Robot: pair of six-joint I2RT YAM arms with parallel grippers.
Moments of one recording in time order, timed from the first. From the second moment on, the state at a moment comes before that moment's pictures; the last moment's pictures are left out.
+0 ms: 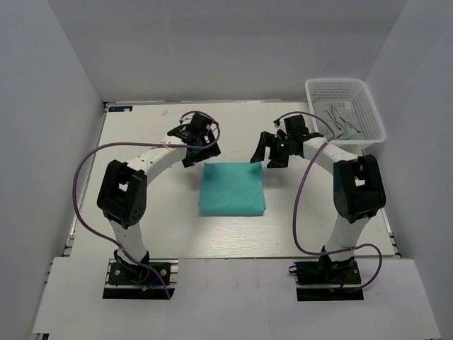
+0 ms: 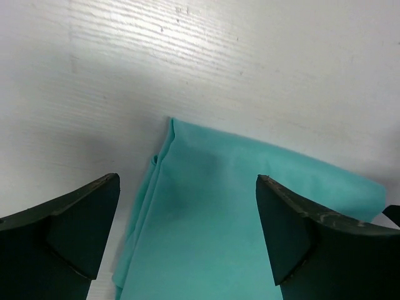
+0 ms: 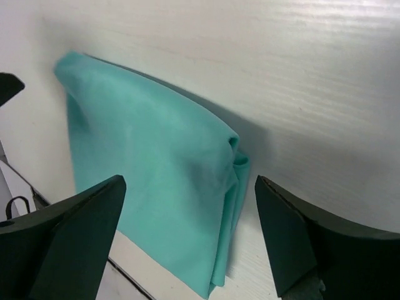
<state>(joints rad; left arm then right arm) -0.51 1.84 1.41 -0.59 -0.22 -0.79 0.30 1.83 1.22 -0.37 -0.50 0.43</state>
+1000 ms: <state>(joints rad) -0.51 1.96 1.31 -0.28 0.01 -0.69 0.34 1.87 0.94 0.27 -0.63 0.57</state>
